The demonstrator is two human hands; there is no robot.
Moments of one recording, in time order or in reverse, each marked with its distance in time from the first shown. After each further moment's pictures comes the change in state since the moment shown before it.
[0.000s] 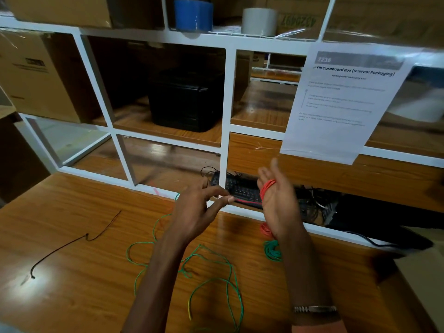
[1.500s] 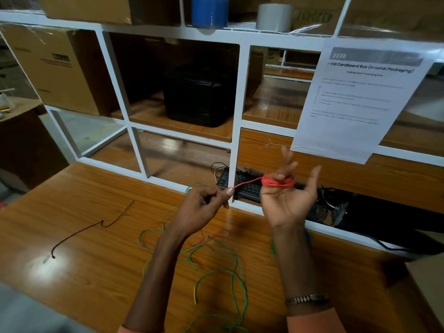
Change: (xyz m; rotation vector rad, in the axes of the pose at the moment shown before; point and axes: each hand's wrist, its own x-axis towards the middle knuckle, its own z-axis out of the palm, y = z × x) left_hand -0.020 0.008 -0.013 -0.527 -0.083 -0.170; right_hand -0.011 0.006 0.000 1.064 -0.296 0.033
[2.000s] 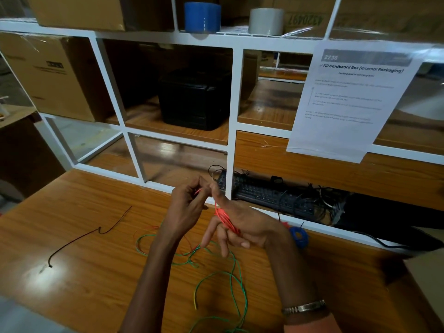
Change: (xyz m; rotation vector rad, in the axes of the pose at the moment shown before) left_hand 0.003 -0.004 -0.014 0.013 0.169 0.072; right_hand -0.017 0.040 0.014 -1.402 -0.347 0.912
